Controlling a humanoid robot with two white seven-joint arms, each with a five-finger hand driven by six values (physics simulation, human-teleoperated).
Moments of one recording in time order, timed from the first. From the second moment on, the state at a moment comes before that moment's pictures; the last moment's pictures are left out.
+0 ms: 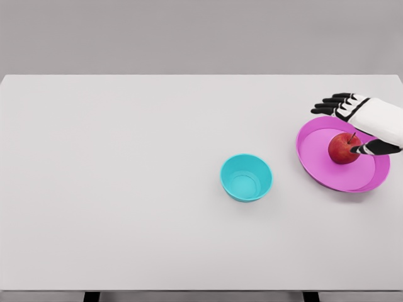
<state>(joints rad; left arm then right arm) 0.05 0.00 -0.25 -0.19 0.20 0.09 -0.12 -0.21 -0.99 0.20 -1.63 0.29 -0.61 0.32</state>
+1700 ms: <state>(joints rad) 0.05 0.00 -0.25 -0.19 0.20 0.09 -0.12 -0.57 -0.90 0.50 -1.15 0.30 -0.61 0.61</state>
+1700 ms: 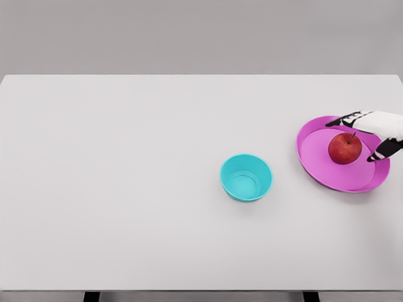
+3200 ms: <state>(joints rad) 0.05 0.00 -0.25 -0.19 0.20 0.09 -0.12 -0.57 -0.90 0.56 -1.19 0.29 -0.61 0.61</state>
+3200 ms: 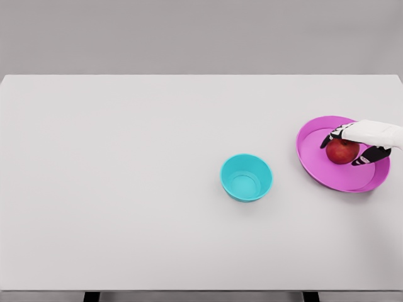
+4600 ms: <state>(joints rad) 0.05 0.00 -0.25 -0.19 0.20 0.09 -0.12 -0.59 -0.90 0.56 -1.61 0.29 -0.61 0.61</state>
